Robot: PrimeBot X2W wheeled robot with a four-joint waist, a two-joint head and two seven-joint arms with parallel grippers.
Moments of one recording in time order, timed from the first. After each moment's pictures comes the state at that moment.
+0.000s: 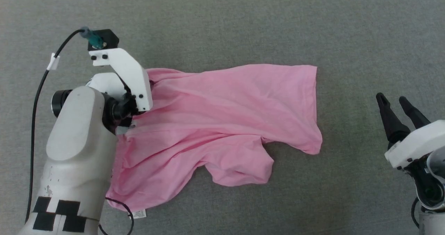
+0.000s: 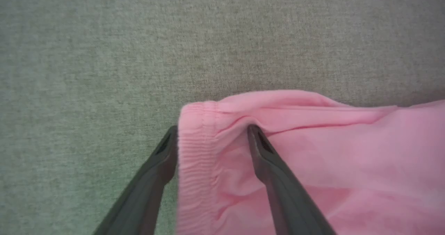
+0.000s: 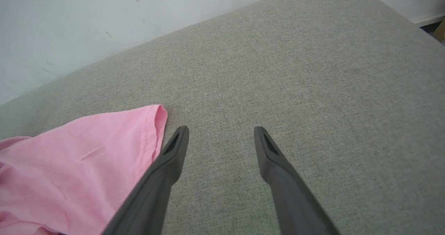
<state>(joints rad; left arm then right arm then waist) -0.77 0.22 -0.19 0.53 -0.41 0.12 0.80 -0.21 -0.09 -0.23 -0.01 0.43 0.13 0.37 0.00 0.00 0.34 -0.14</state>
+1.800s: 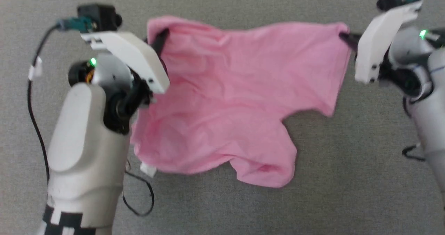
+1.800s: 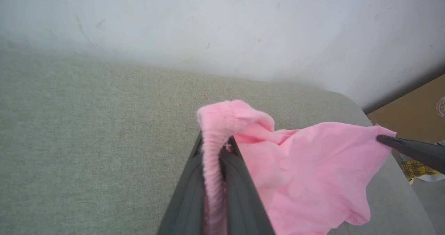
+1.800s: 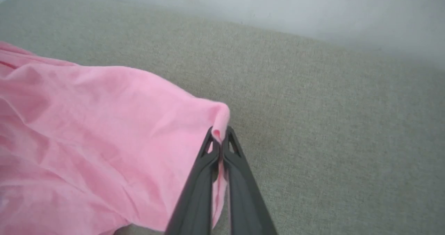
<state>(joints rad) -0.69 0.15 -0.14 0.21 -0.55 0.03 0.51 -0.85 -0.31 0.27 0.48 0.53 0.13 0.65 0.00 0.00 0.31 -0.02</state>
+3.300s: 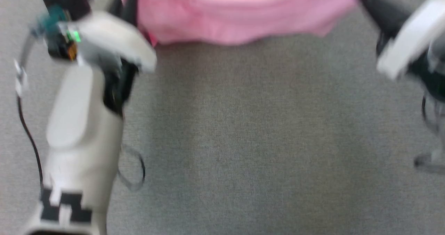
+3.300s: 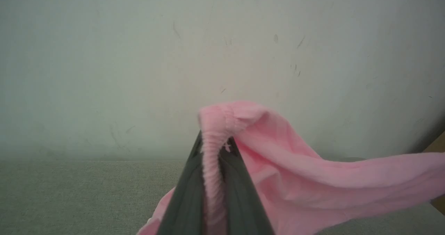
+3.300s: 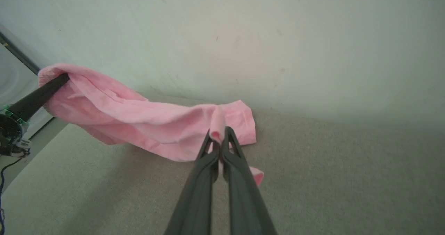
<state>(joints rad) -0.86 0.18 -0.16 0.48 -0.47 -0.07 -0.03 -0.81 -0.42 0.28 0.22 0.83 0.13 0.39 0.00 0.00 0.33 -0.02</state>
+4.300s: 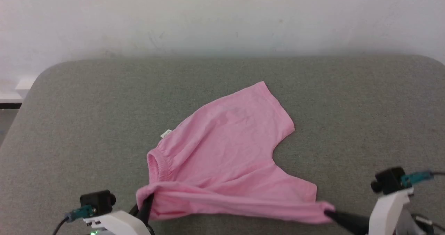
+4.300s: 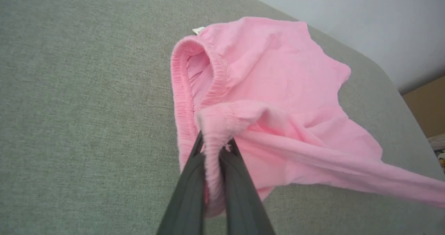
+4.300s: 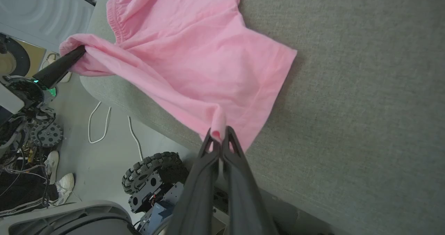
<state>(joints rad) 0.12 0.25 -0.18 0.04 -0.63 0.05 0.21 0.13 -0.41 0.17 -0.14 0.92 0.13 0.76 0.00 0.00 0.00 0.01</state>
